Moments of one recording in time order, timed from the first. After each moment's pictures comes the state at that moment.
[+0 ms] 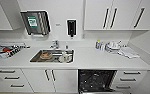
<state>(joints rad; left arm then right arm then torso) 1.54 2.71 -2.22 0.02 -0.20 0.08 -1.52 2.87 -2.39 -0.05 0.06 0.16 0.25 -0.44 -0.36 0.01</state>
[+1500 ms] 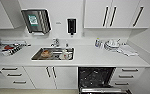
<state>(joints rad) 1.52 2.72 -2.22 0.02 -0.21 0.08 -1.50 2.87 -2.39 -0.06 0.06 0.16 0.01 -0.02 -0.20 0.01</state>
